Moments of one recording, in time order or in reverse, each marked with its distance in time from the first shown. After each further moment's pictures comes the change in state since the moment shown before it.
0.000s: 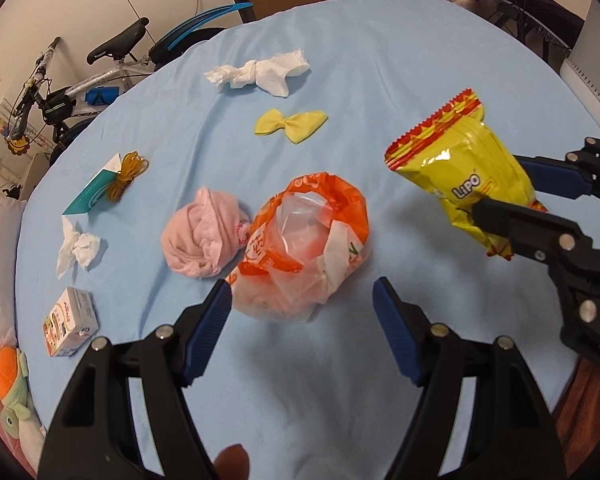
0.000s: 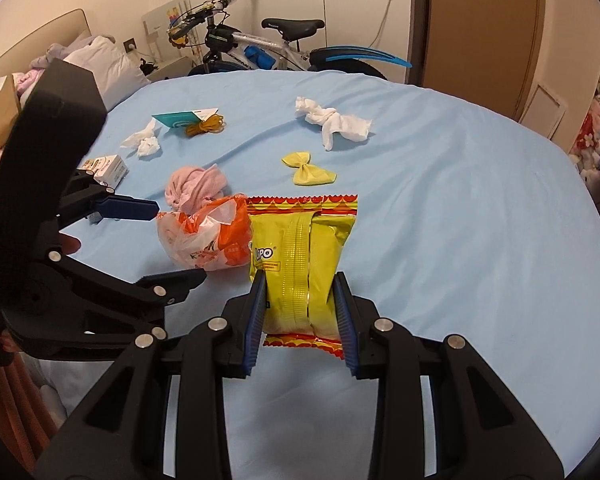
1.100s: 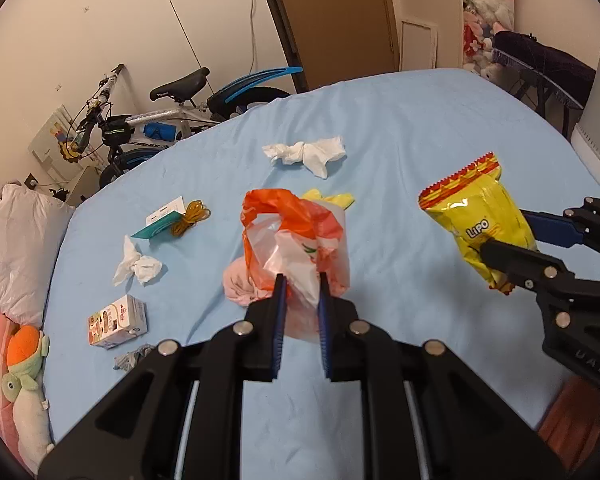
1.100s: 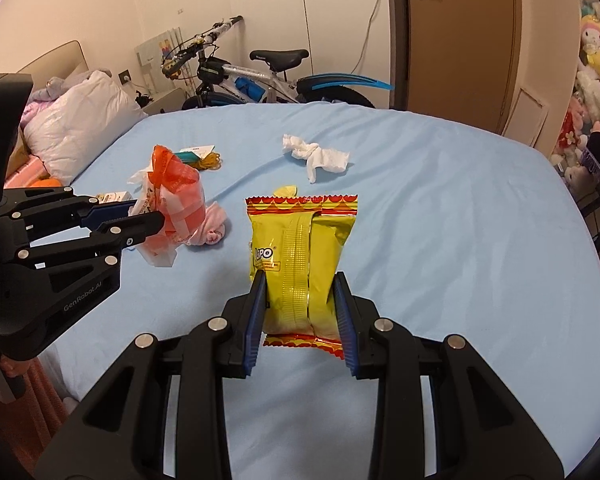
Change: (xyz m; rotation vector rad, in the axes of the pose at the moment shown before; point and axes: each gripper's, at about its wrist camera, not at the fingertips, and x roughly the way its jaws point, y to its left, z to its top) left arm -0.090 -0.010 0.004 -0.137 -0.221 0.134; right arm -0.064 -0.011 0.001 0.056 -0.101 -0.016
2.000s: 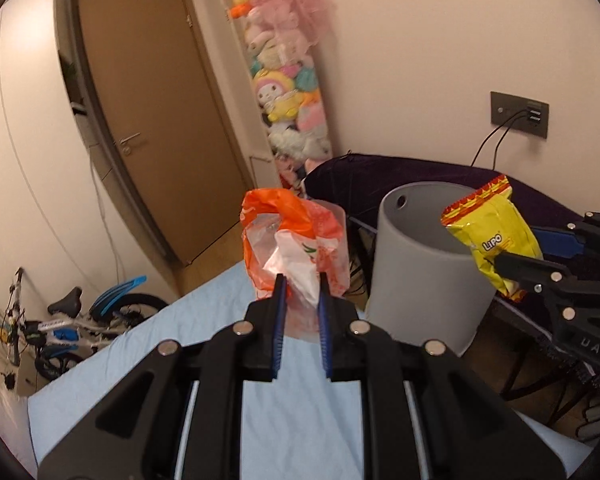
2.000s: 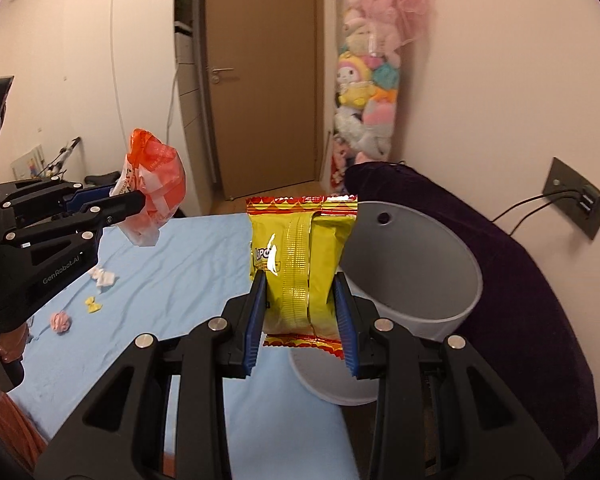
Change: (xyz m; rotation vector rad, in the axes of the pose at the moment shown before) left arm -0.203 -0.323 0.242 0.318 -0.434 -0.333; right arm -0.362 -0.313 0.006 0.266 -0.229 -0.473
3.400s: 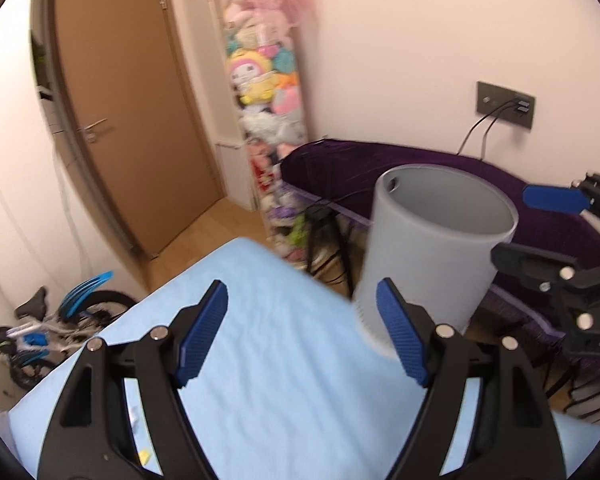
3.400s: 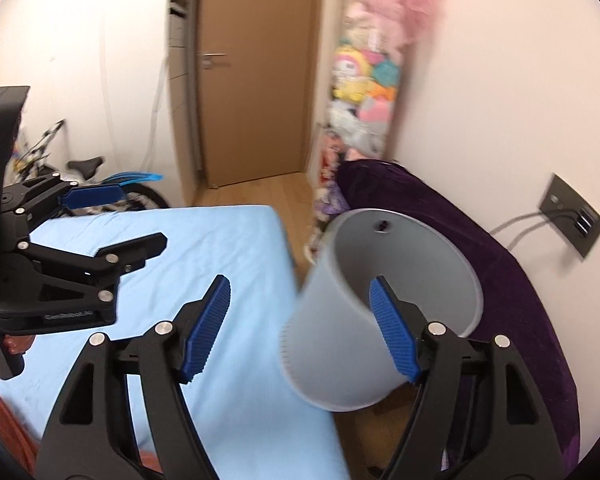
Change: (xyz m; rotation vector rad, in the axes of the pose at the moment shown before) left arm 0.033 0.028 -0.030 0.003 0.057 -0.096; right arm 0.029 0.049 0.015 -0.073 0.050 -0.033
